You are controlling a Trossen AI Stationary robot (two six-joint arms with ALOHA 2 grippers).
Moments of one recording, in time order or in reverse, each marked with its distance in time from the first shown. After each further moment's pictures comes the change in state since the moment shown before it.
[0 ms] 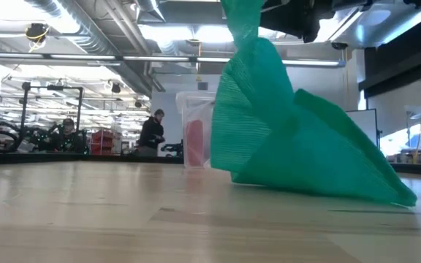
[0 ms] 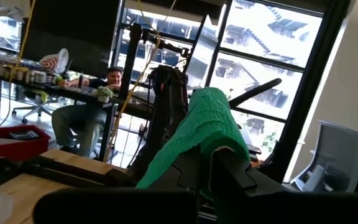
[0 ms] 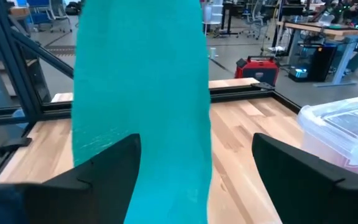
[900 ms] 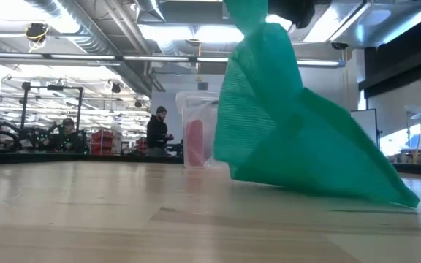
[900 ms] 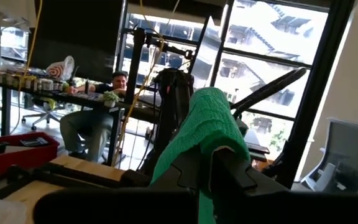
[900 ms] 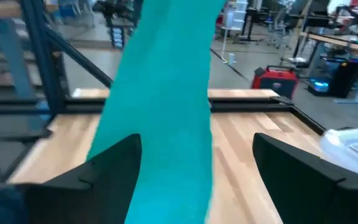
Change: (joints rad) left arm 0.013 -0.005 0.000 0.001 0.001 0.048; right arm -0.012 -0.003 0.048 -0.041 -0.084 -0.085
